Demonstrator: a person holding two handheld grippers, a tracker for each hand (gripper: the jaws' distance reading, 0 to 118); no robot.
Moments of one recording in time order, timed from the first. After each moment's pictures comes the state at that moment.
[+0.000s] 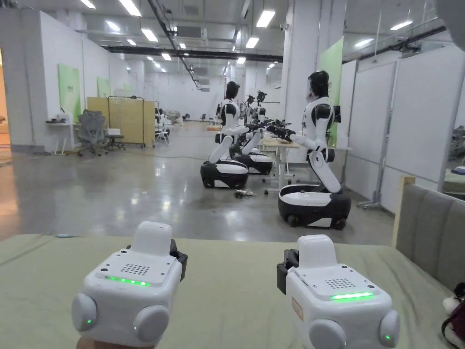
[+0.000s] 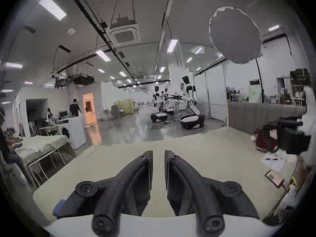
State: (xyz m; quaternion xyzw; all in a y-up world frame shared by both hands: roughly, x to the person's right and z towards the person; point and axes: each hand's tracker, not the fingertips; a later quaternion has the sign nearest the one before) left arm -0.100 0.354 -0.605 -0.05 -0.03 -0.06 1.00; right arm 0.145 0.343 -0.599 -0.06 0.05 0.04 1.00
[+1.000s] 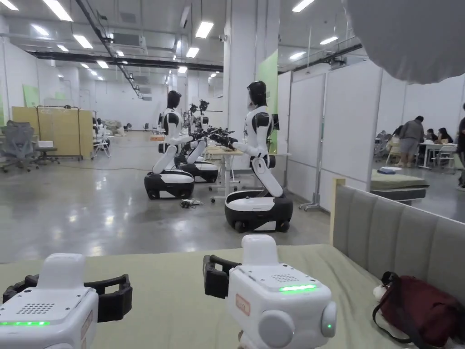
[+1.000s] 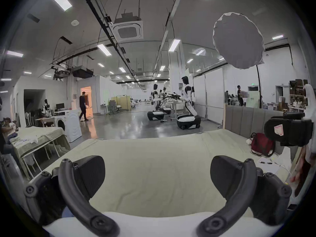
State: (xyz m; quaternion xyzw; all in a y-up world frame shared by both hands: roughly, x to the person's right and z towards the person) left arm -0.117 0.339 -0.607 -0.06 -0.04 -0.02 1.00; right arm 0.154 0.358 -0.592 -0.08 0.09 -0.06 0.99
